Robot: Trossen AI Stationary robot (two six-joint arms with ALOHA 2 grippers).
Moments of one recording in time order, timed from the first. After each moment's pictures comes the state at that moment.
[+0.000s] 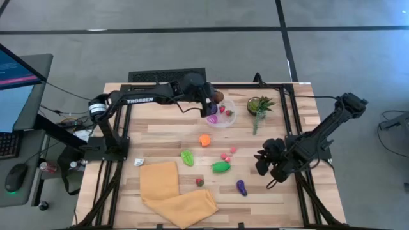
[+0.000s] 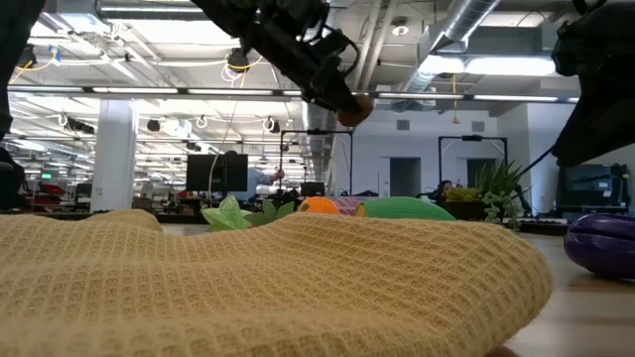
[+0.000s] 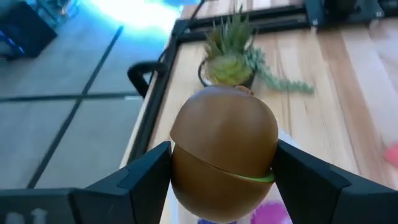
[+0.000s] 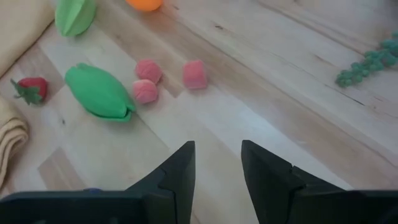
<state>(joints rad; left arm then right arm) 0.37 1.78 1.42 -0.18 0.05 0.32 0.73 1.13 0.59 -0.72 0.66 1.44</state>
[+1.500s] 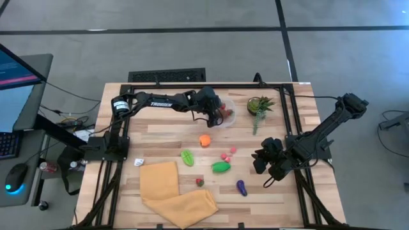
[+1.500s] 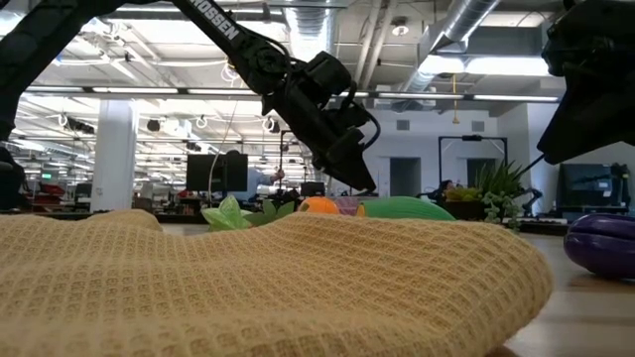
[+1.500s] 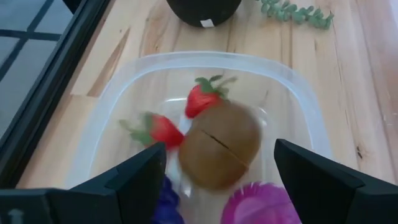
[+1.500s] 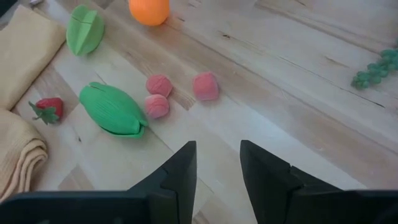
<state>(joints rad) 0.36 2.05 1.42 -0.09 0.08 0.19 0.70 1.13 0.59 -0.65 0.66 1.44</state>
